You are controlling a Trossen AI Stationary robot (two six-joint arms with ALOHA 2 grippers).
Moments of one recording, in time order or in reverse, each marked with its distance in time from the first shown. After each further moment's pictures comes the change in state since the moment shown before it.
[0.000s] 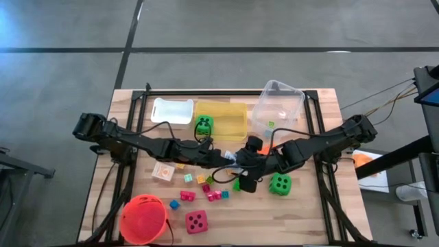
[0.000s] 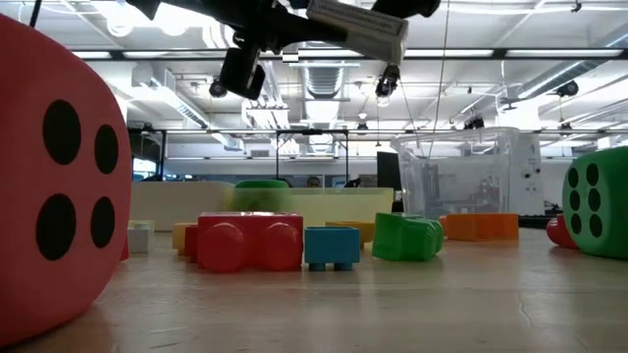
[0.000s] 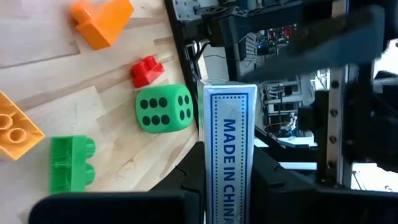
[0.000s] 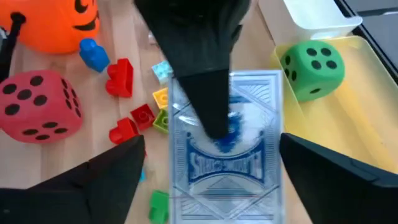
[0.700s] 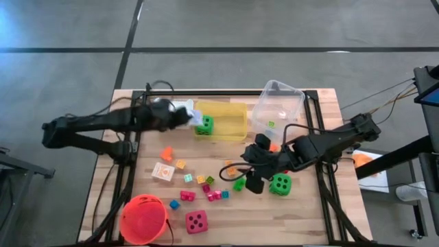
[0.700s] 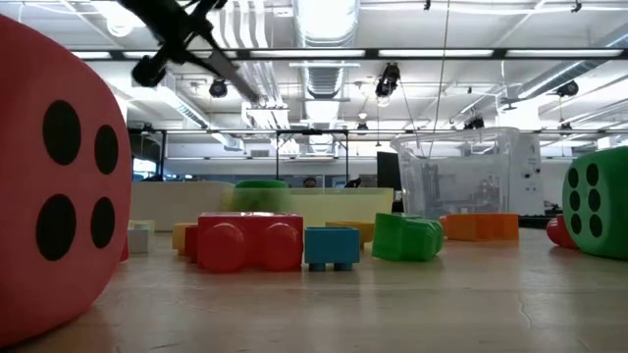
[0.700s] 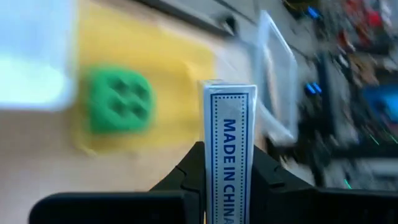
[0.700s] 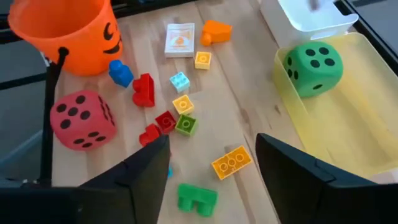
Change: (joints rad) left arm 0.378 -0.509 0.000 -0.828 -0.155 0.100; right arm 0.035 -0.039 0.127 -0.146 -0.014 0.120
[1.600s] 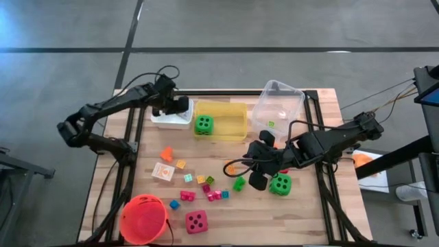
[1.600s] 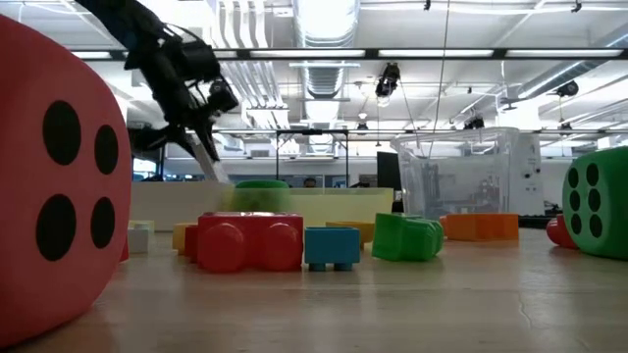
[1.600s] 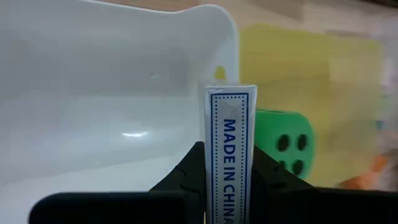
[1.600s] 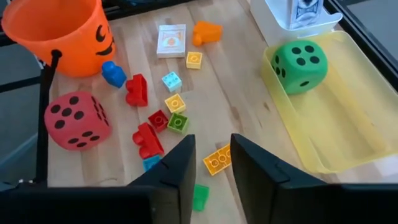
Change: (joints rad) left arm 0.575 0.310 -0.002 -0.124 0.466 0.481; right arm -0.006 -0.040 -0.003 -0.043 0.010 0.012
